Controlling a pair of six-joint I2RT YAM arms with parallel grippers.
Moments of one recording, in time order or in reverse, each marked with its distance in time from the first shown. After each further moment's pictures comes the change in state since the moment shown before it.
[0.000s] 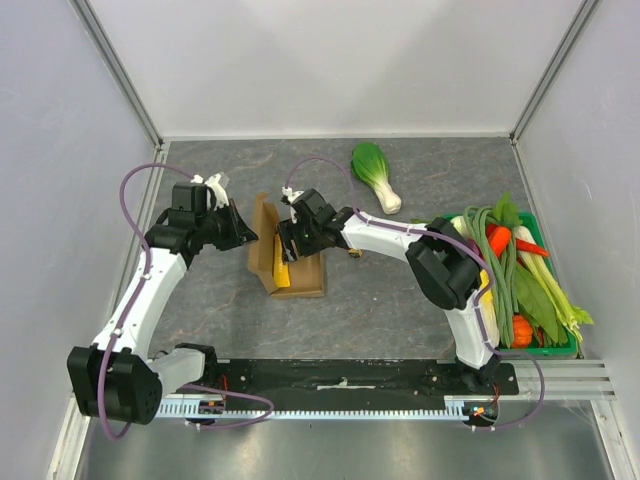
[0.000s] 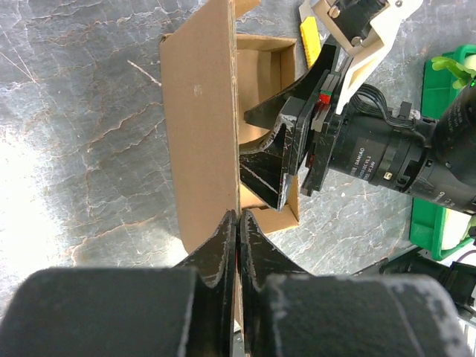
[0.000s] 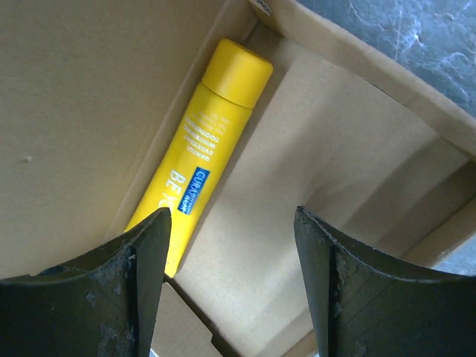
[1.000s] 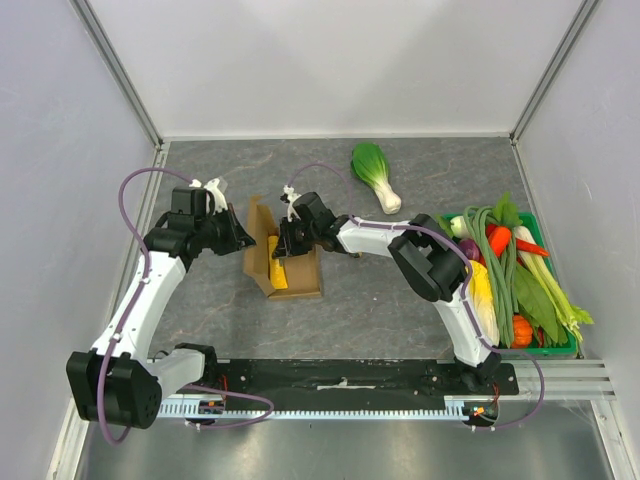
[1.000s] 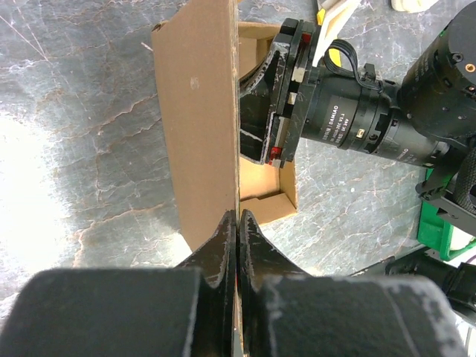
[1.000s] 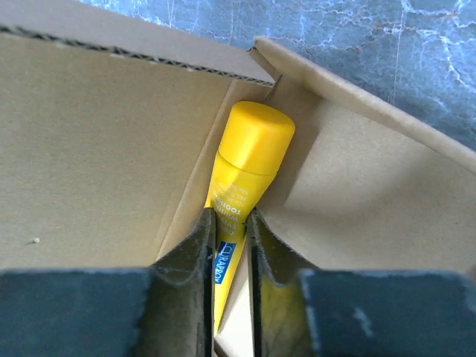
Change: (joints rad) left arm 0.003 -0.023 -0.017 -0.033 -0.015 0.000; right arm -0.019 0.124 -0.018 0.306 -0.192 0.179
